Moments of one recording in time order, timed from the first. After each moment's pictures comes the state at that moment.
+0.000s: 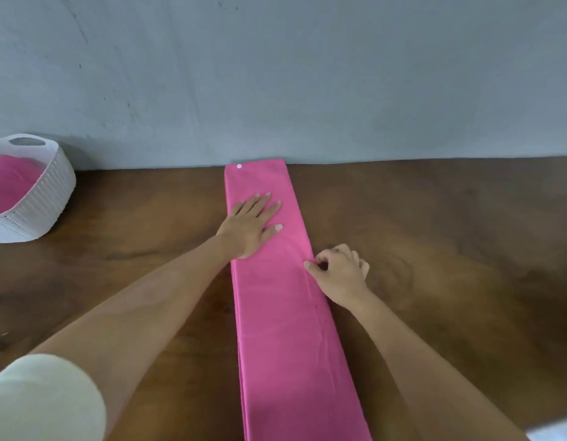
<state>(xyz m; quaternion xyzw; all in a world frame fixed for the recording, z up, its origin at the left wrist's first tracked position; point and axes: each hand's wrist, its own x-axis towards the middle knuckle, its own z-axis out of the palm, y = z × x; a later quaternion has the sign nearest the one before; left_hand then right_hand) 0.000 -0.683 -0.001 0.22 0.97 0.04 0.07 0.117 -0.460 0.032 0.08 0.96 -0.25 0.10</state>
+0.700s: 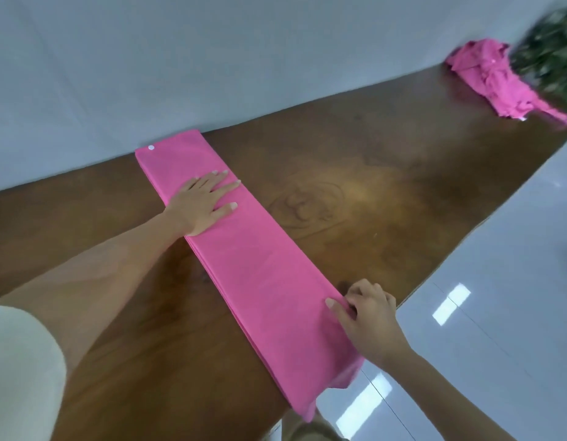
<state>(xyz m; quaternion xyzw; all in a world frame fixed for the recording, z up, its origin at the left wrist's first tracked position) -0.007 -0.685 0.000 0.44 0.90 0.03 0.05 0.358 -0.479 0.017 0.24 0.95 -0.19 -0.03</state>
